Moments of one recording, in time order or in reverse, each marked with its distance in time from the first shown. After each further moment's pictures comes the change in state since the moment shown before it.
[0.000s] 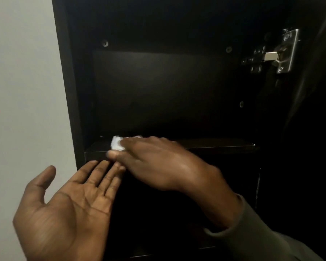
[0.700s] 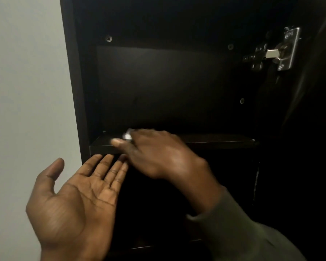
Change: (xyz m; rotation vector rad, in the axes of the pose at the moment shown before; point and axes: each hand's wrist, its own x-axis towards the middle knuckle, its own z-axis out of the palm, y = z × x) left_hand -0.004 0.003 0.022 0.028 -0.115 0.098; right_hand 0.021 -0.003 0.014 -0.032 0.045 0.147
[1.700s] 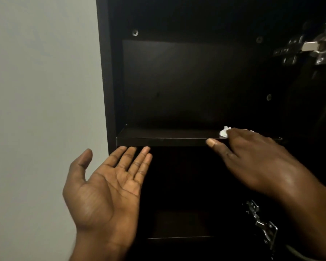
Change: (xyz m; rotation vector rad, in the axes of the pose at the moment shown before) left_hand -0.025 -0.001 0.023 -0.093 0.028 0.000; right_hand -0.077 0.056 -0.030 -0.227 0.090 0.360
